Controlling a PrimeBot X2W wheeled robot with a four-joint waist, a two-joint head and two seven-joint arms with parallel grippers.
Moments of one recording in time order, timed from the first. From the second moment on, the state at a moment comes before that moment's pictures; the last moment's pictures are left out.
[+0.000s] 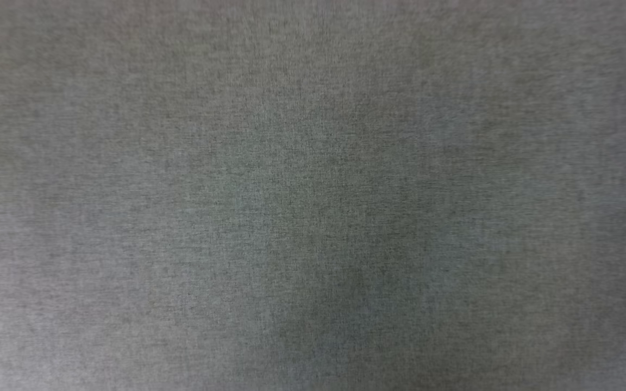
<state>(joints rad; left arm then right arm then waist) -1.73 0.54 -0.22 0.55 -0.59 -0.06 0.01 -1.76 -0.26 0.01 0.56 0.24 0.13 0.22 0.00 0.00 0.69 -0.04</state>
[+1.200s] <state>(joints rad) -0.63 0.47 -0.25 0.51 -0.81 -0.08 -0.14 -0.82 -0.33 0.31 0.67 0.50 0.13 0.05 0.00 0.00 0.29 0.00</state>
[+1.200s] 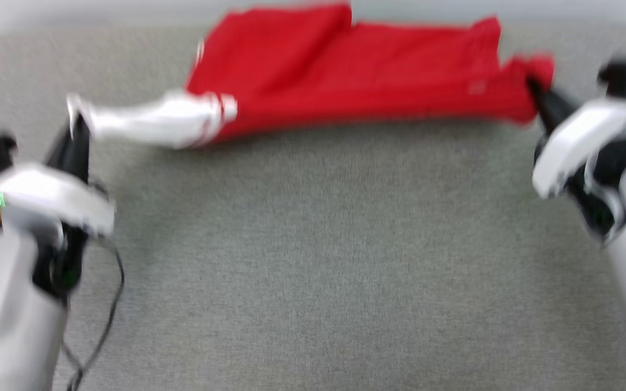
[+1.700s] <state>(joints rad) 0.02 0.56 -0.18 0.05 -0.90 0.16 -0.03 -0.22 -0.31 0.15 0.29 0.48 0.13 0.20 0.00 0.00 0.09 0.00</state>
